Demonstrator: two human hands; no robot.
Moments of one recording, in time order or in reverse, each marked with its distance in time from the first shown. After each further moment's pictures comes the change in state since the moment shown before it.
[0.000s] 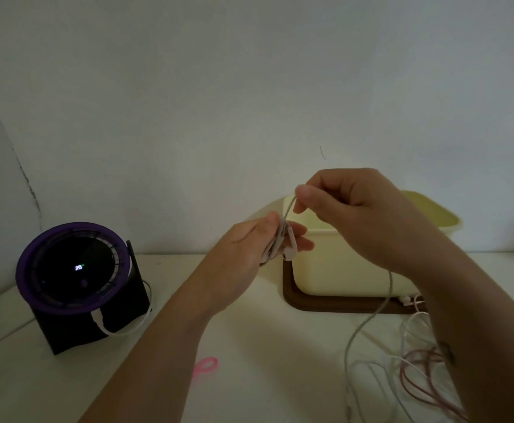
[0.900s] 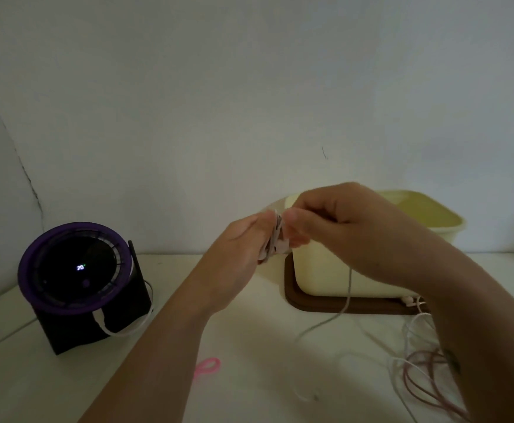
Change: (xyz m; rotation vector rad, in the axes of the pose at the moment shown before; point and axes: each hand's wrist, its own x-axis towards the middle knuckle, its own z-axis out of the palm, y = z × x) left_hand 0.003 -0.003 -0.005 -0.007 0.046 0.000; right_hand -0.004 -0.008 0.005 -0.063 -0.185 -0.018
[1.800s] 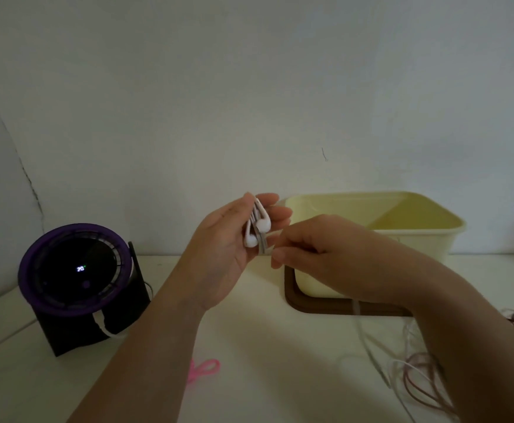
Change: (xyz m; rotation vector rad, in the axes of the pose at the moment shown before) left_hand 0.003 0.004 -0.010 -0.542 0.064 0.005; right_hand 0.002 0.009 0.016 -0.133 -0.216 0.076
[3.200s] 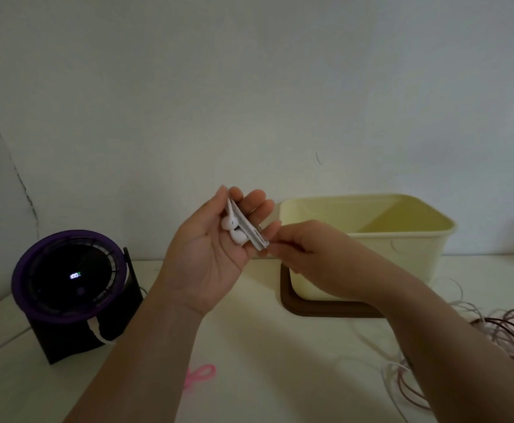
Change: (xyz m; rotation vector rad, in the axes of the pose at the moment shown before) left_hand -0.004 0.012 0.012 -0.430 0.059 0.014; right_hand 0.012 0.013 0.013 0.089 0.092 0.005
